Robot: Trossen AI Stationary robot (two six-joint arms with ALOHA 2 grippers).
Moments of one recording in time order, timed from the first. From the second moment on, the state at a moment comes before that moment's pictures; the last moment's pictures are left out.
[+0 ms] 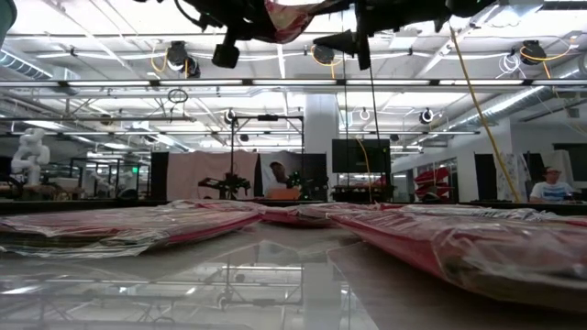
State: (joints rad) left arm 0.10 1.41 1.03 0.34 -0.71 -1.24; right arm -0.35 1.30 0.95 0.29 -0.13 0.54
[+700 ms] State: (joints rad) left arm 0.17 1.46 1.03 0.46 -0.38 -1.16; right arm -0.41 1.38 0.95 0.47 -0.08 0.67
